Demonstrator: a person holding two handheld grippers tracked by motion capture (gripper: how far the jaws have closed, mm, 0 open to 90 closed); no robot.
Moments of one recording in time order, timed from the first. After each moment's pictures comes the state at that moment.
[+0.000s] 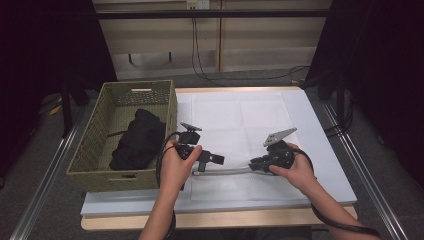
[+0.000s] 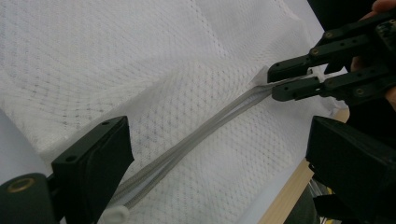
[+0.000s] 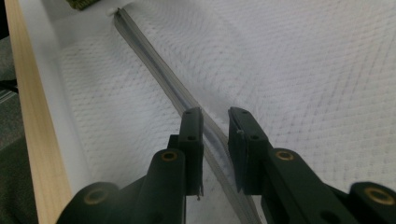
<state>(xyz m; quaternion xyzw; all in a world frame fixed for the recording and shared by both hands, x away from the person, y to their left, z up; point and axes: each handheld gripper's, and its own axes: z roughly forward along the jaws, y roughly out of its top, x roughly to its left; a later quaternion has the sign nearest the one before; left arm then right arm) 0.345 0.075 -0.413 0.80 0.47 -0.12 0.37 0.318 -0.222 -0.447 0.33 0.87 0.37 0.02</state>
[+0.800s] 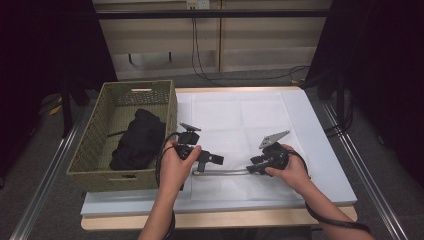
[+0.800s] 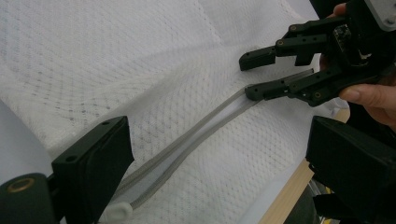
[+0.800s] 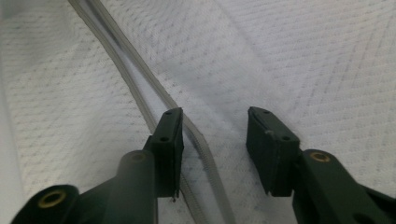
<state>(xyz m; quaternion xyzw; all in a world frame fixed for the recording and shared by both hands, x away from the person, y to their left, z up) 0.346 0.077 -0.415 0.80 0.47 -0.12 0.36 0.332 -0.220 -0.475 0.32 0.88 0.35 0.04</state>
